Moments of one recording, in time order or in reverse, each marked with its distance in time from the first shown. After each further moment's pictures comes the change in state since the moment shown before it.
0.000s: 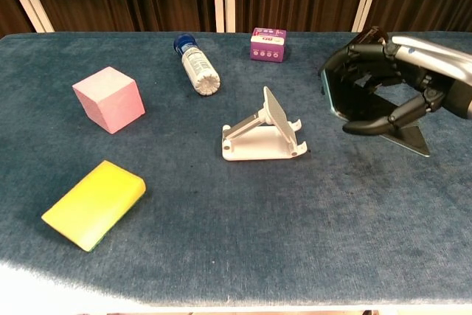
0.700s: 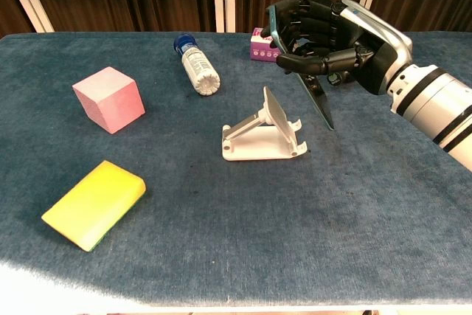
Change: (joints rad) left arm -0.009 0.016 -0.004 -0.045 -0.018 -0.010 0.049; right arm 0.130 -0.333 0.087 0.390 0.006 0.110 0.495
